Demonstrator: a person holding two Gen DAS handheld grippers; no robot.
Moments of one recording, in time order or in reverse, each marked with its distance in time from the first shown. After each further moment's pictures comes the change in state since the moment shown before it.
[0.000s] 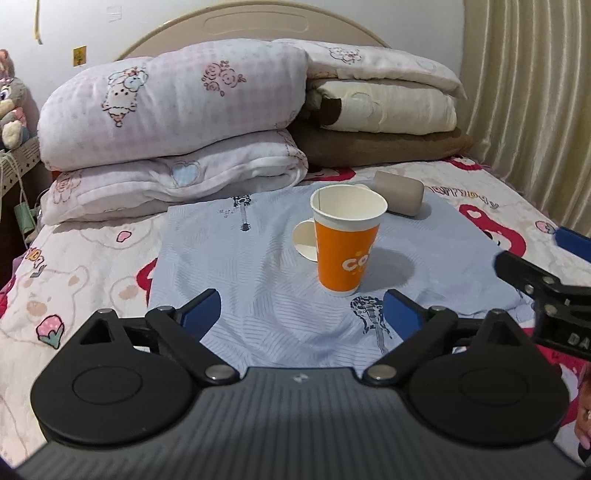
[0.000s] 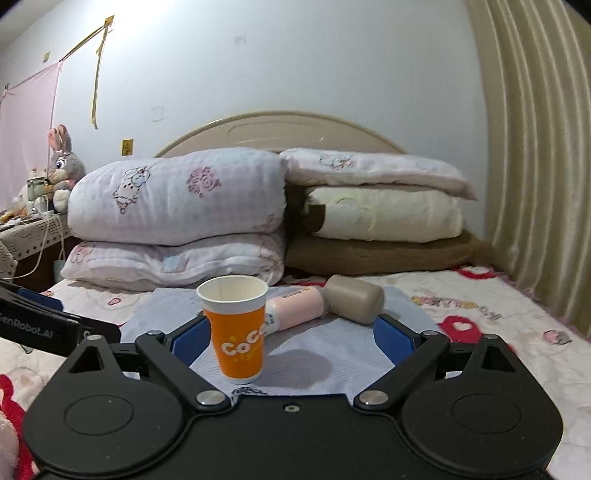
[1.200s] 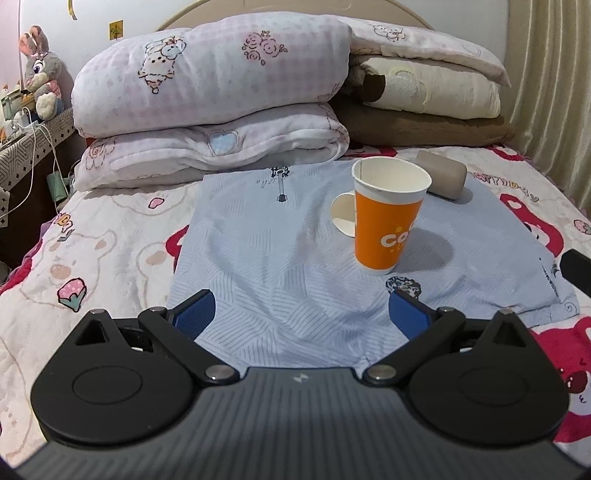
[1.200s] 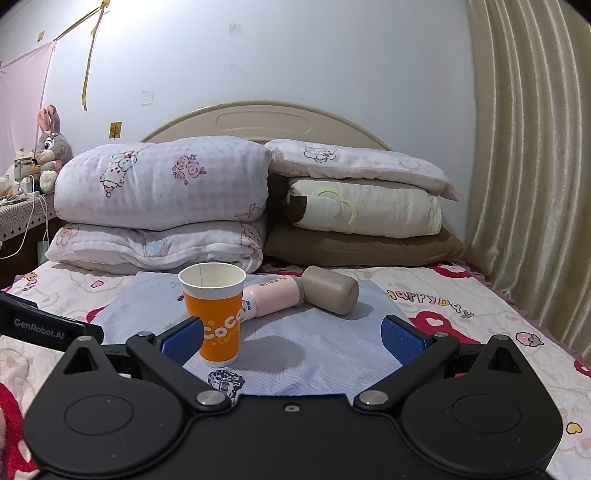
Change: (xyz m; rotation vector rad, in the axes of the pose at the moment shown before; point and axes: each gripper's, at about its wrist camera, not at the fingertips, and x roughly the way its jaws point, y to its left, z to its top) left arm 0.018 0.002 -0.013 -0.056 0.080 0.120; right arm -0.008 -0.002 0.003 -0.032 0.055 -0.045
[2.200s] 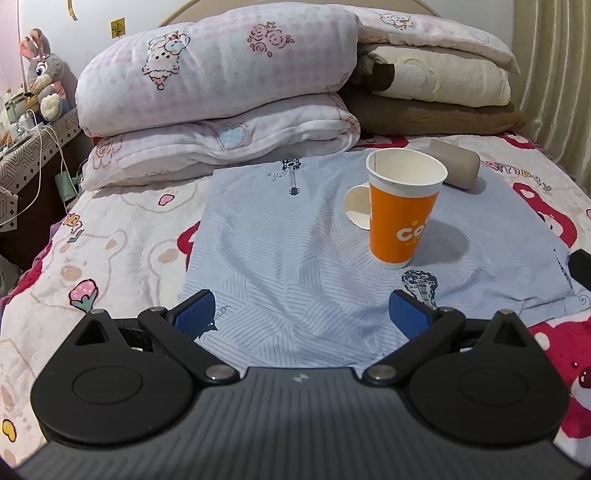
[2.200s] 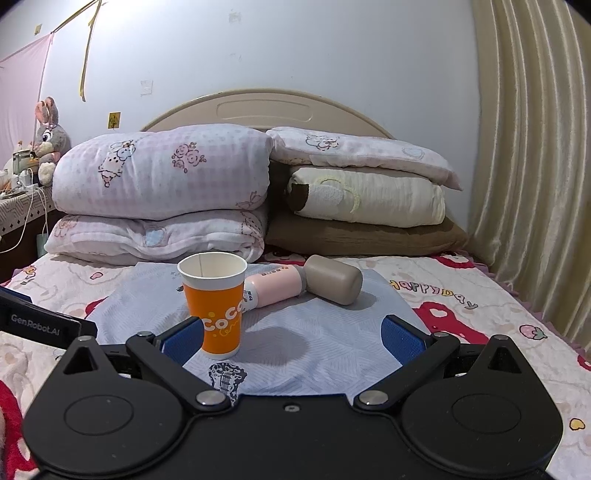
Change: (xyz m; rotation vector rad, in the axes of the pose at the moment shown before) left arm 0.007 0.008 0.007 0.023 0.031 0.038; right arm 0.011 0.000 0.000 0.001 0.036 -0.001
